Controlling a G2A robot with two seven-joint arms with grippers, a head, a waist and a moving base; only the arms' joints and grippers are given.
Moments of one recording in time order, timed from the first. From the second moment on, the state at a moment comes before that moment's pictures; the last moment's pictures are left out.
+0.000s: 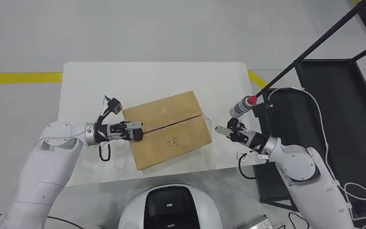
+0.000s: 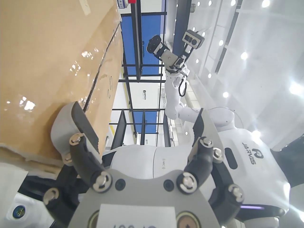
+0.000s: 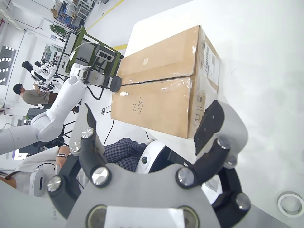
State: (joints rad) left arm 1.03 -1.03 -1.16 -1.30 -0.48 -0.18 -1.31; right arm -1.74 -0.98 1.64 -2.02 -0.15 -0.29 0.68
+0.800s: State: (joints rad) left arm 1.01 -1.03 -1.15 -1.28 -0.47 -0.16 -1.29; right arm -1.64 -0.99 1.40 -1.83 -0.29 -0.33 0.68
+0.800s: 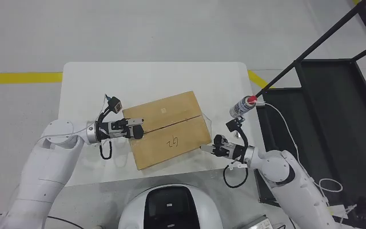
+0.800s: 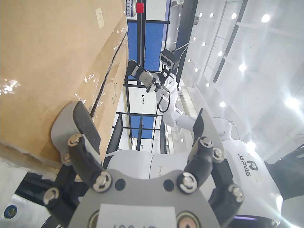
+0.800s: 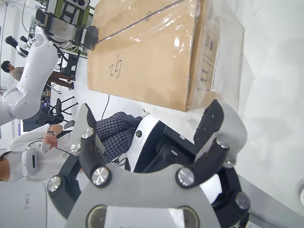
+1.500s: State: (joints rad) left arm 1.01 -1.03 -1.15 -1.28 -0.47 -0.16 -1.29; right arm -1.59 -1.01 1.26 -1.89 -0.28 -0.23 0.71
